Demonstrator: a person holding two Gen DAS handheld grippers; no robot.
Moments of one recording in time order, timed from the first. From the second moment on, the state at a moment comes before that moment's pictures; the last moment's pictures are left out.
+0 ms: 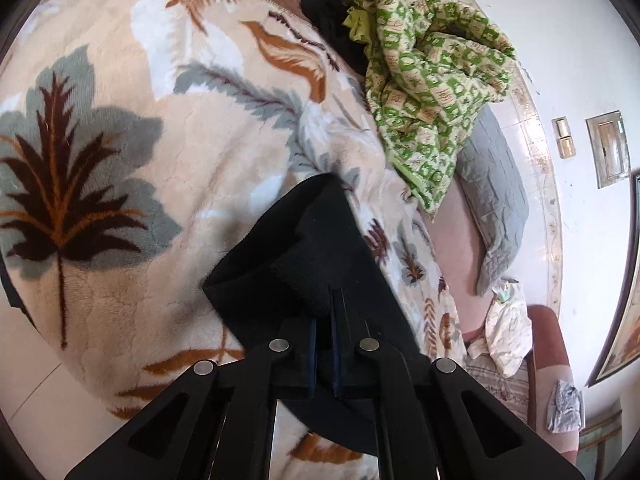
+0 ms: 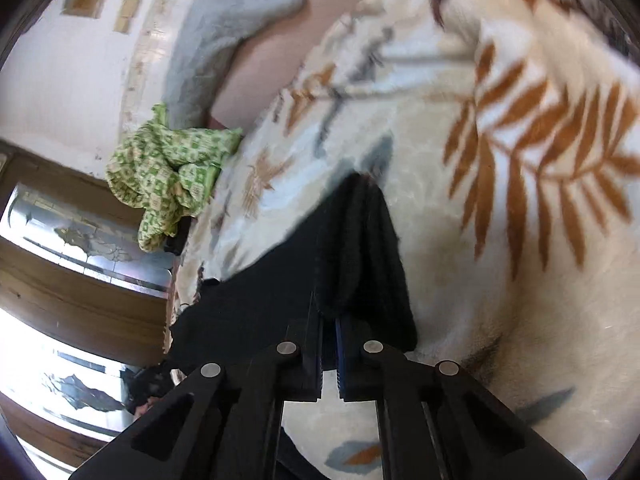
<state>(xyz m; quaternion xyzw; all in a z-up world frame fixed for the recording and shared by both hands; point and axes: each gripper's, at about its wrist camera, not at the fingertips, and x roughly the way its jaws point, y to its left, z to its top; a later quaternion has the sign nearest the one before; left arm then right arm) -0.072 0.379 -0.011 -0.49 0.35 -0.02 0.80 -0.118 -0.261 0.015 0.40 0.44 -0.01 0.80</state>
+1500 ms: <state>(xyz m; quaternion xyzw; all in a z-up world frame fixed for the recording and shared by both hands) -0.094 0.293 -0.011 -0.20 0.30 0.08 0.93 -0.007 -0.071 0.054 0.00 0.43 0.12 0.90</state>
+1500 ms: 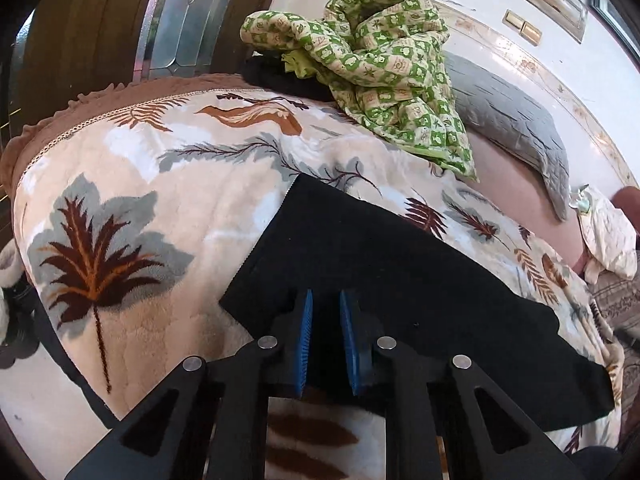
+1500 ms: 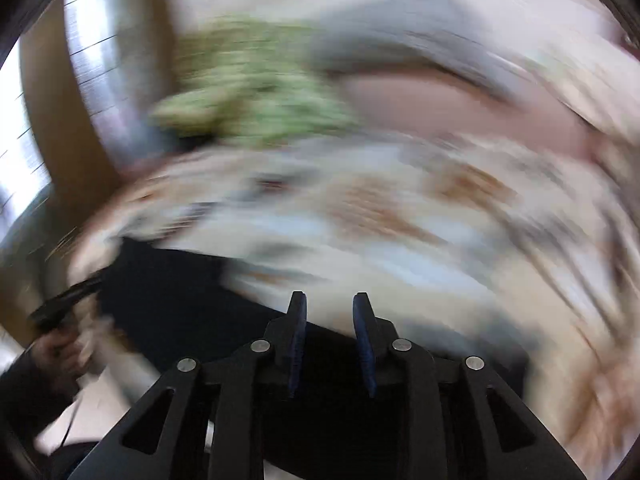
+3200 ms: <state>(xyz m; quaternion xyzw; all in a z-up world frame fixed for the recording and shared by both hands) -0.076 0.149 -0.003 -0.08 0.37 -0.16 0.91 -0.039 -0.022 -0.017 -0.12 0.50 0.20 0.83</state>
